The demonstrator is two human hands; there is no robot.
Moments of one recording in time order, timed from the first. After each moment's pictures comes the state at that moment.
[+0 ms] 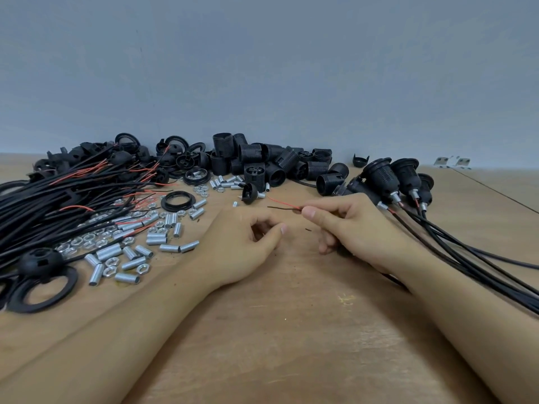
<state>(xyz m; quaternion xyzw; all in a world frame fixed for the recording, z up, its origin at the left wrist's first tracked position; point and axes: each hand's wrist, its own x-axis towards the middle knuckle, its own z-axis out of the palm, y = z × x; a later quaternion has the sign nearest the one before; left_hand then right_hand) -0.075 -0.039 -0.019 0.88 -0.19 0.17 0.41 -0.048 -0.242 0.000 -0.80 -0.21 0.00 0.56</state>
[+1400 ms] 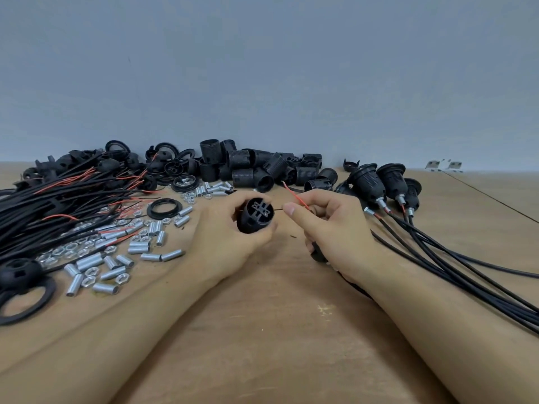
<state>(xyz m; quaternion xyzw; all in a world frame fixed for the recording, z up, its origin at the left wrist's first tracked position) -0.063 -0.057 -0.017 0.80 -0.13 0.22 0.54 -0.051 -0.233 -0.004 -0.72 -0.20 -0.09 0.66</state>
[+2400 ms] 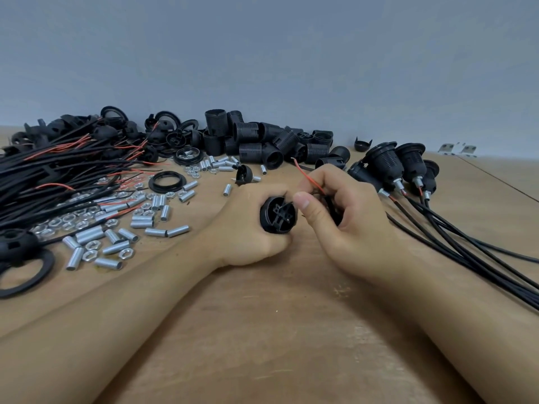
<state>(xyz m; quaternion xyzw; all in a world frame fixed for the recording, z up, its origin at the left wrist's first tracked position) -0.060 -0.056 -0.015 0.82 -0.29 0.14 0.47 -0.075 -0.228 0.003 -0.79 -0.35 -0.19 0.46</state>
